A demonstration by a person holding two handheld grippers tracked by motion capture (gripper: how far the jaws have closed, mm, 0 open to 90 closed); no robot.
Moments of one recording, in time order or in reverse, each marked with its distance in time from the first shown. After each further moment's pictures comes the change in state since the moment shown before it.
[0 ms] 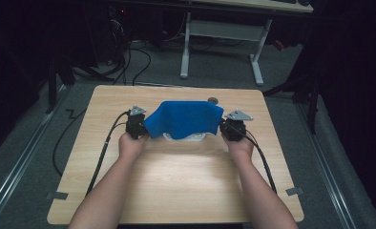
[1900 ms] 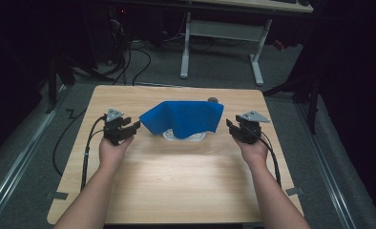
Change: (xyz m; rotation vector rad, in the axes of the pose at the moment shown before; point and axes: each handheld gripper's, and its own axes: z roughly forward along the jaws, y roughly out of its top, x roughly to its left) left arm 0.015 -0.012 -0.077 -0.077 0.160 -0.022; right arm -0.021 0.003 -0.045 -0.010 -0.072 0.032
